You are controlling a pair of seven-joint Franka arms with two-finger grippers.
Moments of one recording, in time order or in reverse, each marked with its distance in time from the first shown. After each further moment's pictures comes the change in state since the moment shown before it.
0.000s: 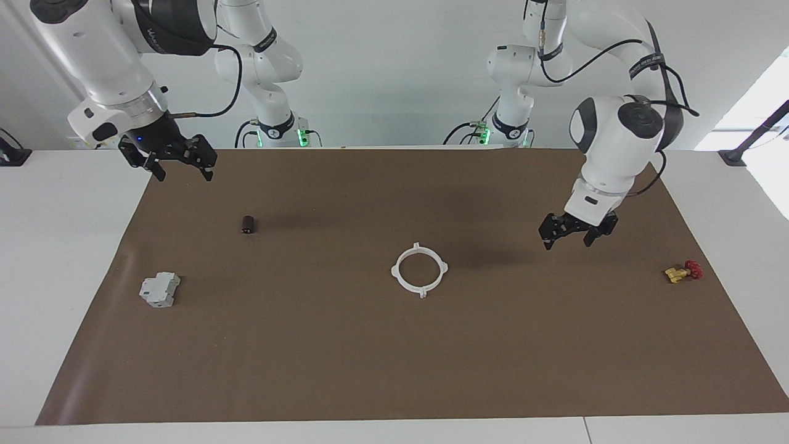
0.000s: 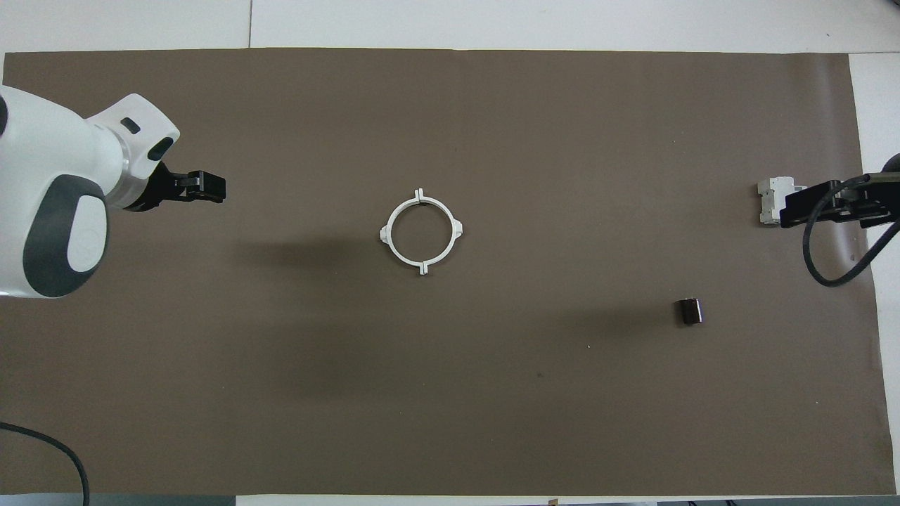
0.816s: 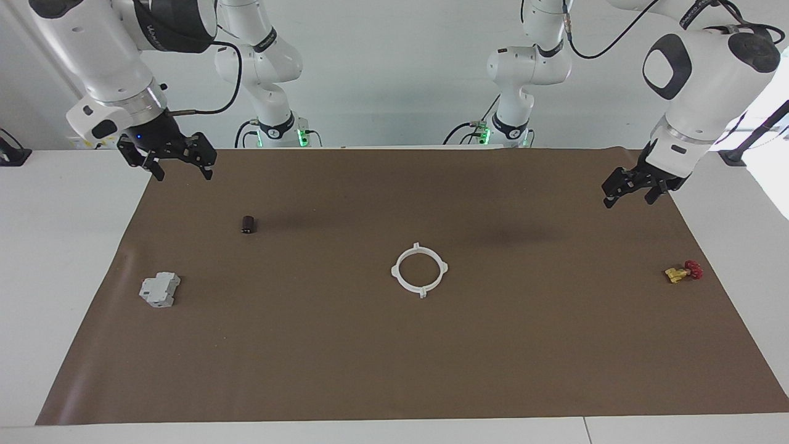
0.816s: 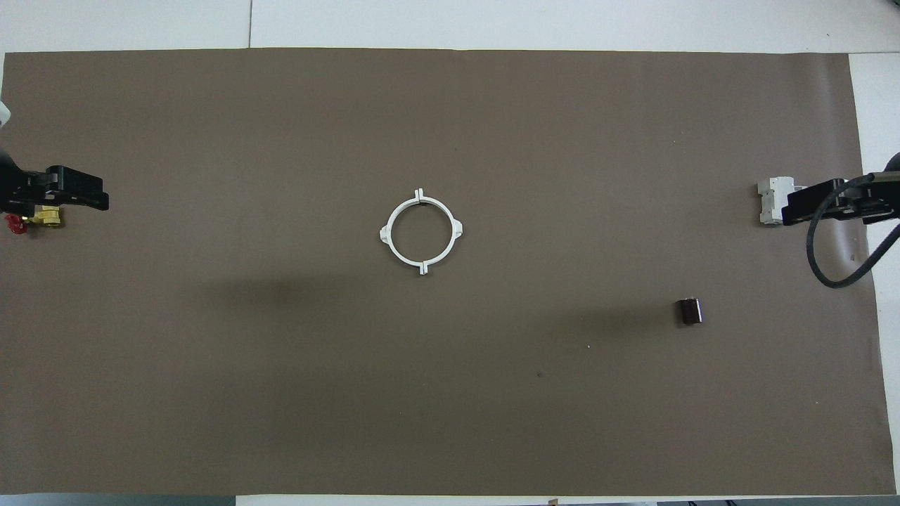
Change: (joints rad) left arm 0.130 -0.072 0.002 0.211 -0.002 -0.356 0.086; right arm 0.000 0.000 0.000 0.009 0.000 0.005 -0.021
